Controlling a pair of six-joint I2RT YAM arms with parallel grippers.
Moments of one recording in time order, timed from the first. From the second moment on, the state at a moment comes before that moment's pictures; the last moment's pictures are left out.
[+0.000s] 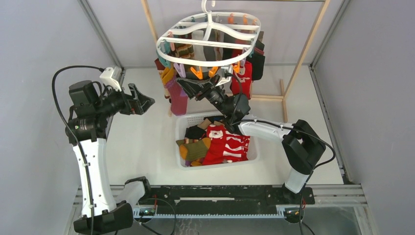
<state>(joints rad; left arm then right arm) 0.23 0.99 1.39 -0.88 0.71 -0.03 0.84 1.73 1.18 1.22 -0.16 0.56</state>
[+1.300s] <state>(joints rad) -0.01 1.04 1.61 -0.74 0.75 -0.21 0.93 1.72 1.20 1.16 0.00 0.35</state>
